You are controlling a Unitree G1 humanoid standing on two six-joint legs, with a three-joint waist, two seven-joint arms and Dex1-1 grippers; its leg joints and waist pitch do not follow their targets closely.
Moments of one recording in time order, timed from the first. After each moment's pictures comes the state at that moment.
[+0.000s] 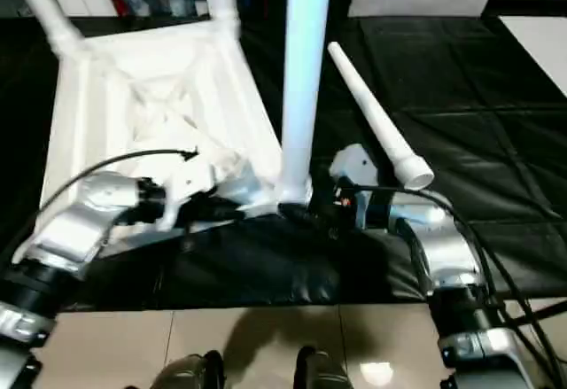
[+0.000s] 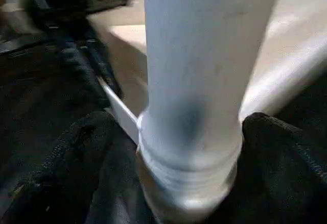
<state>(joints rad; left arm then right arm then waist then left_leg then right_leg) -0.55 0.46 -0.30 0.31 -0.03 0.19 -1.17 -0.46 -0.42 0.12 0.33 0.20 0.07 1.11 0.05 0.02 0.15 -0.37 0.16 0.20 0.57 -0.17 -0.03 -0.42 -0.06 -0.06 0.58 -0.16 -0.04</state>
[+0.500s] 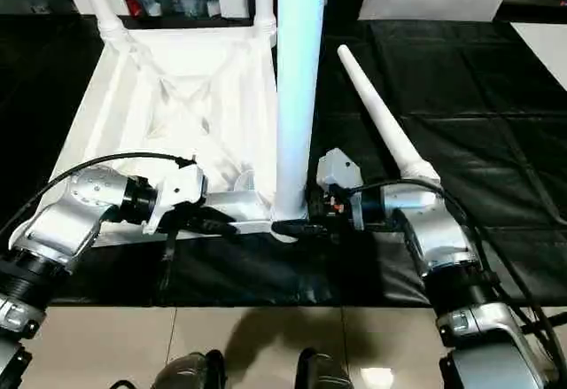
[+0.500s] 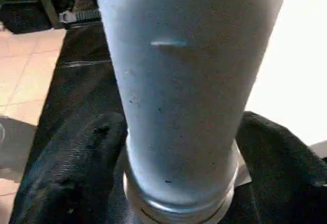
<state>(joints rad) -0.59 0.49 -0.33 0.38 -0.04 0.09 -1.30 -0.54 -0.45 0.19 0.44 0.19 0.04 1.31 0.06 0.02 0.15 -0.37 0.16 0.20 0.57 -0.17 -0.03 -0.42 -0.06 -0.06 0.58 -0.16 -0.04</state>
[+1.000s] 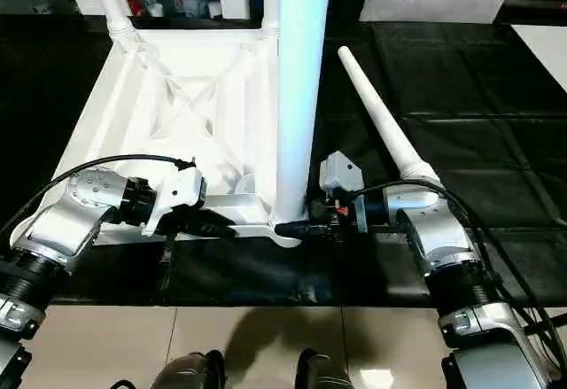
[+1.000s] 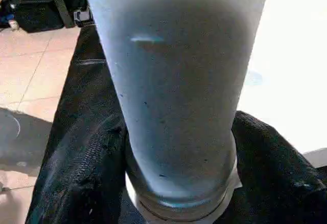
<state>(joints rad) -0.59 0.49 -0.33 0.40 -0.05 0.06 -1.33 -0.53 -0.45 0.19 0.44 0.20 0.04 1.34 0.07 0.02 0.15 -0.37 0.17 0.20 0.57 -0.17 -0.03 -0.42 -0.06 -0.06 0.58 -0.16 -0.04</state>
